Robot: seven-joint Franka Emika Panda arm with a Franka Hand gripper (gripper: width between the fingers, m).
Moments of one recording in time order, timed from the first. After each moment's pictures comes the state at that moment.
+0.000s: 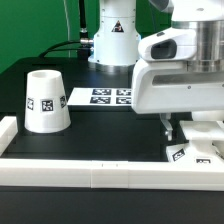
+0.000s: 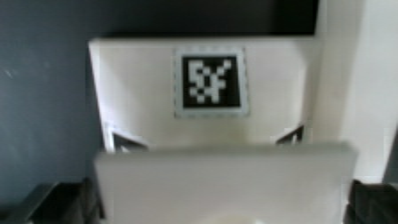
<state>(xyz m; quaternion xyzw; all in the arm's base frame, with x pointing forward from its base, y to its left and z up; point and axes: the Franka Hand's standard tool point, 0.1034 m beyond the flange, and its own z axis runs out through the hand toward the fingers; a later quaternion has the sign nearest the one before) 0.605 0.088 0.052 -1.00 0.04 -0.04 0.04</state>
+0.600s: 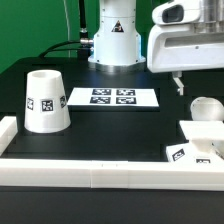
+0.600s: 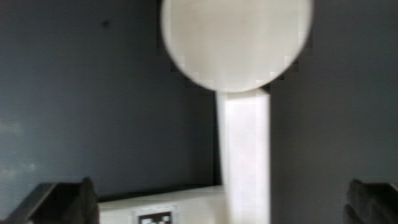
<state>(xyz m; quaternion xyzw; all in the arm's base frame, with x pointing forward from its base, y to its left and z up) 0.537 0.130 0.083 -1.00 0.06 -0.01 0.06</state>
